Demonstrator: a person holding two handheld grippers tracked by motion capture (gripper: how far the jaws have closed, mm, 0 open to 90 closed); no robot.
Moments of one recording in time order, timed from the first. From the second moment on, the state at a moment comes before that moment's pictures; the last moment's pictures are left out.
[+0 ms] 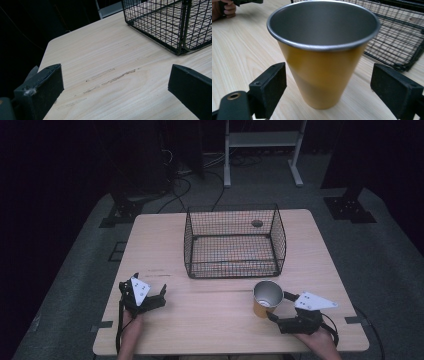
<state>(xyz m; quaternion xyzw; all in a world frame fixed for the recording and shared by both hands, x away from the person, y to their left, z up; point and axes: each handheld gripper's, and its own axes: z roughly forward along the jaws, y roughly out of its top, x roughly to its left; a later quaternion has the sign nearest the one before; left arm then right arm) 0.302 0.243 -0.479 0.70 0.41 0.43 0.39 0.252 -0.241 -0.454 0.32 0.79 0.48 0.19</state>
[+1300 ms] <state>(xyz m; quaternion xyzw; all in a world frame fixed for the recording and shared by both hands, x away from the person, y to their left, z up) 0.302 0.243 -0.479 0.70 0.41 0.43 0.39 0.269 -0.212 -0.450 0.31 0.80 0.48 0.20</state>
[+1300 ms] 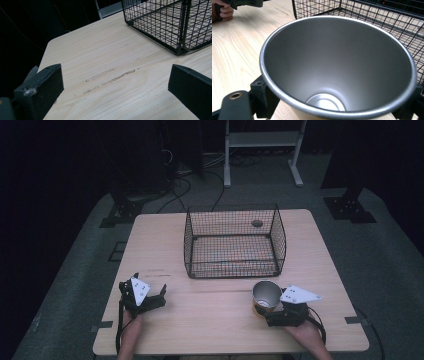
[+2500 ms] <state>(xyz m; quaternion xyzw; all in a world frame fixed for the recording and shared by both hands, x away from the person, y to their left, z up) 0.302 0.243 -0.479 0.70 0.41 0.43 0.39 0.303 -0.207 -0.353 0.28 0.78 0.51 0.23</state>
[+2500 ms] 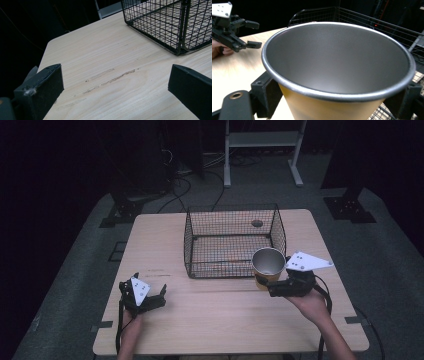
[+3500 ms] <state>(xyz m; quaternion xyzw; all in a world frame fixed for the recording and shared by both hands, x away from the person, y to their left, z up) 0.302 0.244 -0.478 0.70 0.41 0.43 0.39 0.366 -0.167 -0.305 0.25 0.81 0.49 0.21</state>
